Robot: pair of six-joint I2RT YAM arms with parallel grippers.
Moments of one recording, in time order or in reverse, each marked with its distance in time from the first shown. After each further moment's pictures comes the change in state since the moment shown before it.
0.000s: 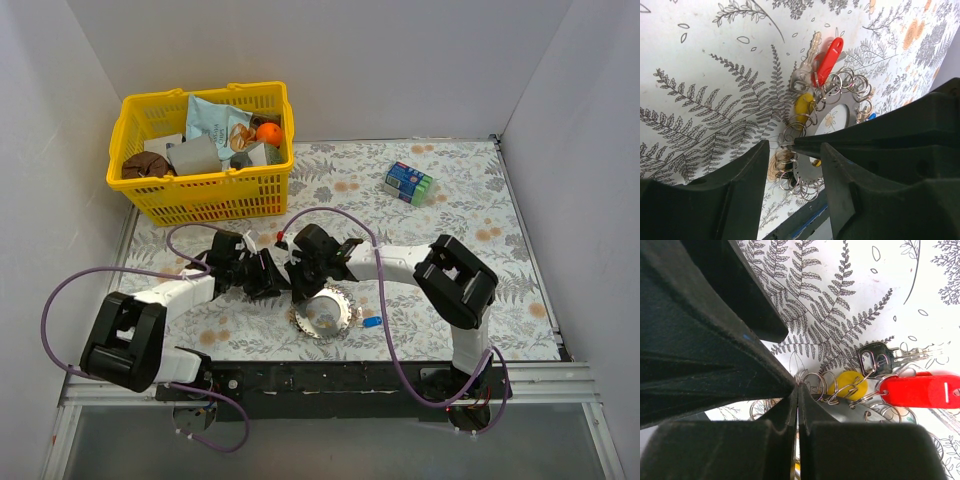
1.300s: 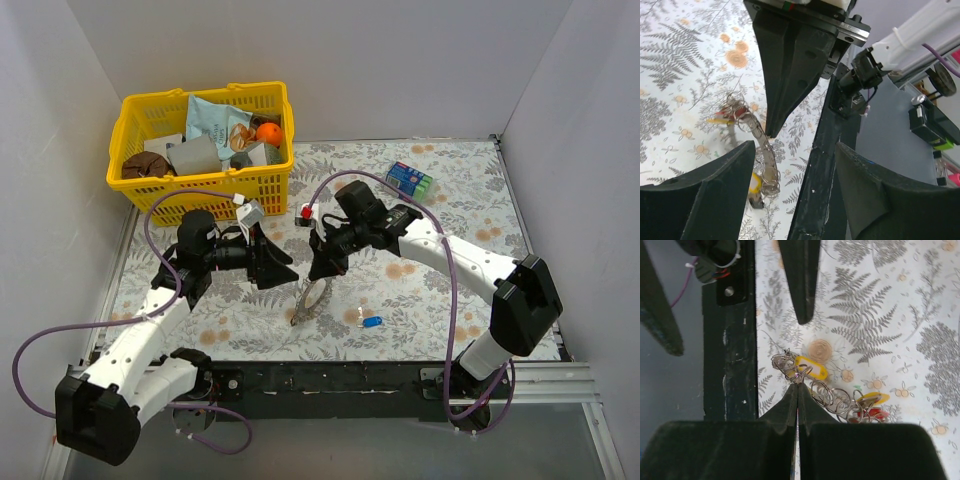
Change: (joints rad) left arm -0.001 -0.404 0.167 -0.008 0.461 0.468; right arm -0.165 -0.336 0.070 -0.303 -0.401 -0.542
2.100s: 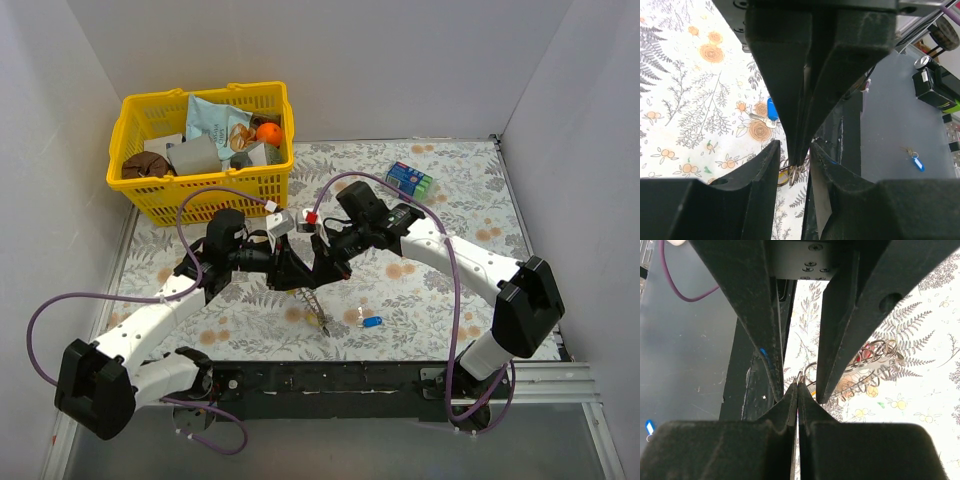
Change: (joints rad) left arm -0.172 0.153 0.026 0.056 0.006 0.134; right arm -0.002 -0.010 0.016 -0.072 -0.215 -0.122
